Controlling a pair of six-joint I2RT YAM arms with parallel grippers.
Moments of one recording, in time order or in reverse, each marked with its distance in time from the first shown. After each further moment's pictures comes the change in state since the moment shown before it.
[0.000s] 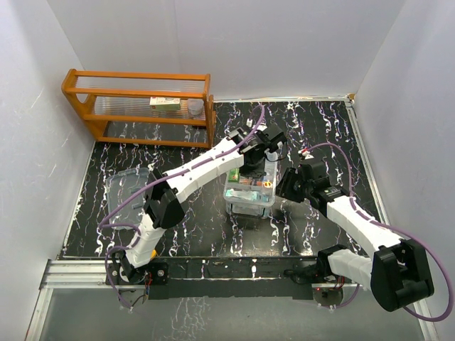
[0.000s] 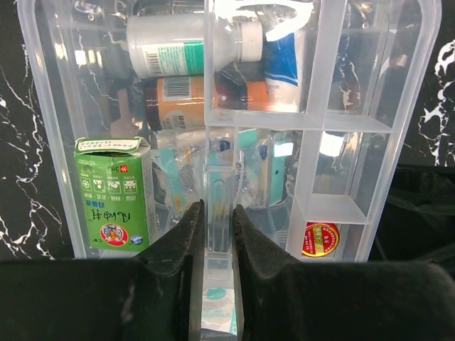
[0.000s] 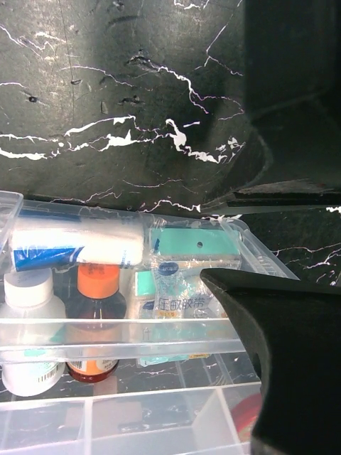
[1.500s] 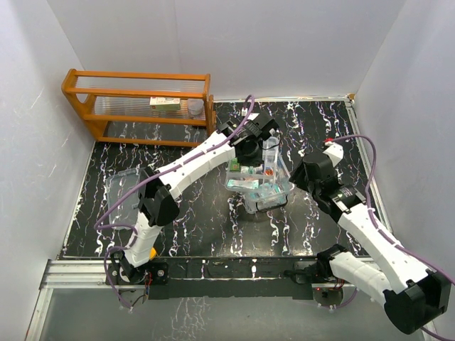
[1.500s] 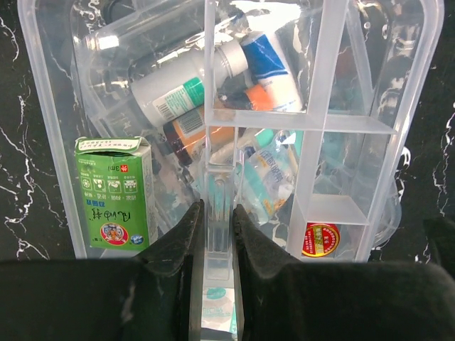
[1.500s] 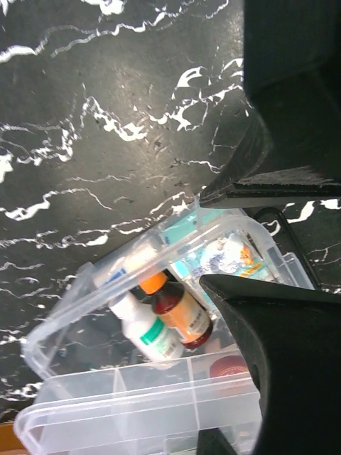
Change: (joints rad) left arm 0.064 -0.045 -0.030 0.129 0.045 0.053; right arm 0.133 -0.189 0.182 -0.261 0.555 0.135
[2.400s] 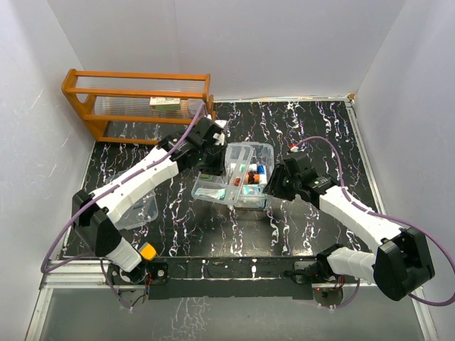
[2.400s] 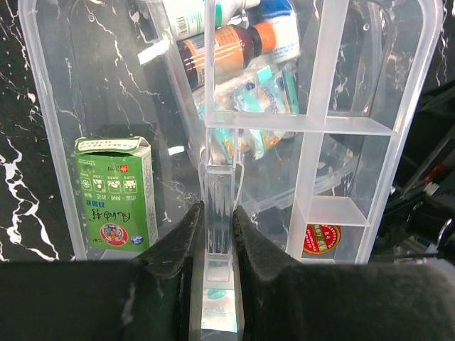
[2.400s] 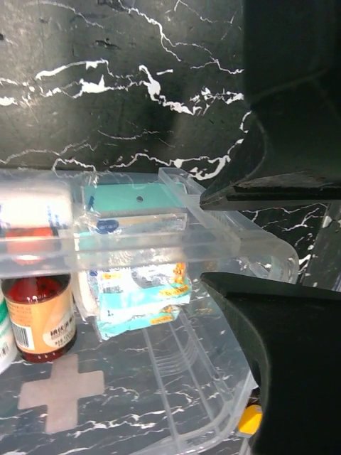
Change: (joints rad) left arm 0.179 -0.579 -0.726 0.315 0.304 0.255; right arm 0.033 0.268 0.000 0.069 -0.454 -0.017
